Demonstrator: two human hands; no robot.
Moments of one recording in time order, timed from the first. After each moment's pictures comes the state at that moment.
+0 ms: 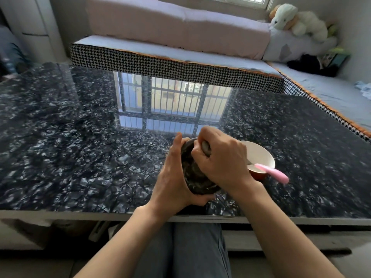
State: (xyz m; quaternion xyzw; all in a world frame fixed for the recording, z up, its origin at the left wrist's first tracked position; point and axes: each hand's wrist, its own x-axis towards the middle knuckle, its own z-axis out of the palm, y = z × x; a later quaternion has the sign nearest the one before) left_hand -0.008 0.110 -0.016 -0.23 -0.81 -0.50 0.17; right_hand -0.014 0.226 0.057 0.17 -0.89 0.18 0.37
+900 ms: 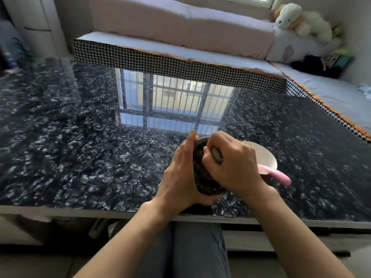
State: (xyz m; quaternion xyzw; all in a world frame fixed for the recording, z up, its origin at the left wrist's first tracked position) left_hand -0.010 0.118 -0.010 -0.23 -0.84 -0.46 0.16; right_hand -0.008 0.243 0.060 0.22 -0.90 0.16 0.34
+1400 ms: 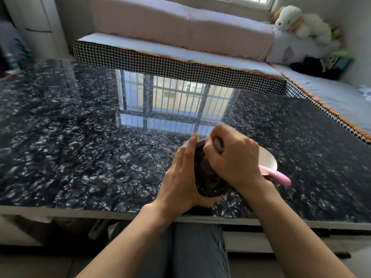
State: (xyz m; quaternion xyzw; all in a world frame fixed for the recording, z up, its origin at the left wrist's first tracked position) left_hand -0.008 0.119 -0.013 -0.24 -0.84 -0.44 0.18; right_hand -0.016 0.238 0.062 0.16 -0.89 0.19 0.38
